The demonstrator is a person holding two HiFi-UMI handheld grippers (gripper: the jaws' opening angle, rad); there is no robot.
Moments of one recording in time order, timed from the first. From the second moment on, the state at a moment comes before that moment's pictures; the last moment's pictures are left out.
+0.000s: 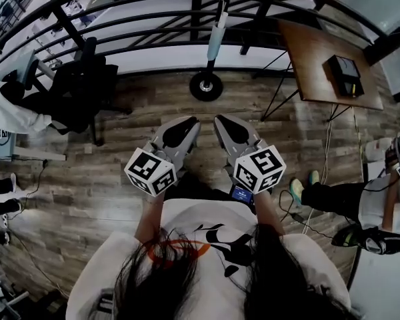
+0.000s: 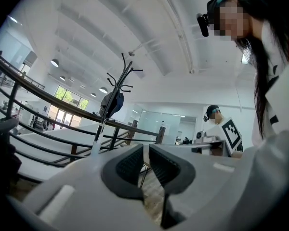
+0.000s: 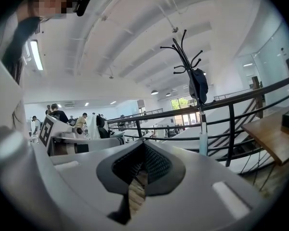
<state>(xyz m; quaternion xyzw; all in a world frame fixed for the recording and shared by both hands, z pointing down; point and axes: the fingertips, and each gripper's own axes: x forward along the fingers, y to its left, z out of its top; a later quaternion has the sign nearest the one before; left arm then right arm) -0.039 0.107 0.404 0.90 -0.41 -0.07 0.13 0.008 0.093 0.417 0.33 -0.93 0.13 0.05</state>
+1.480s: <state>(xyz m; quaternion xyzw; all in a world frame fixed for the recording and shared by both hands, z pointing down) 0.023 0.210 0.408 0.91 -0.40 -0.03 0.11 0.074 0.183 0.428 0.35 -0.93 0.12 0.05</state>
